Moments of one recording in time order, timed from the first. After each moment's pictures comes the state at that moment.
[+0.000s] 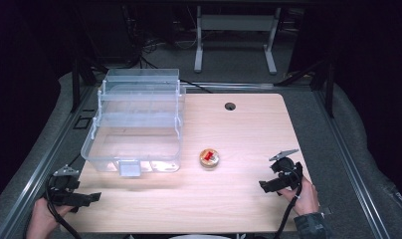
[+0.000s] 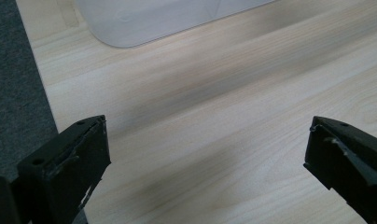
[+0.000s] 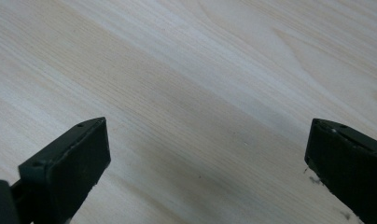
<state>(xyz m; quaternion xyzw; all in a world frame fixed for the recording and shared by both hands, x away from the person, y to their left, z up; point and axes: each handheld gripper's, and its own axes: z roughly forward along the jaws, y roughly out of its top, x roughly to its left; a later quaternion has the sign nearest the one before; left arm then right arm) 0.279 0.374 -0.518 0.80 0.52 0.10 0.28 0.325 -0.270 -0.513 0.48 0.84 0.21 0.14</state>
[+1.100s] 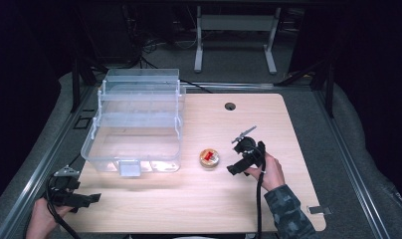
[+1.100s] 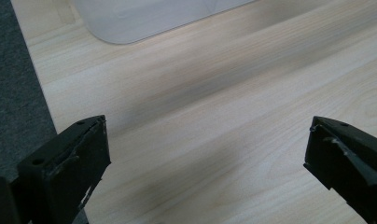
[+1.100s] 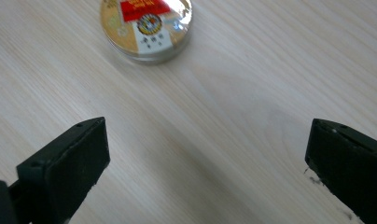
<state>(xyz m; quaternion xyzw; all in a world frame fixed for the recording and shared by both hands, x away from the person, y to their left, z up) 0.279 0.375 -0.521 0.81 0.52 0.10 0.27 0.385 -0.170 -0.487 0.40 0.89 0.20 0.11</state>
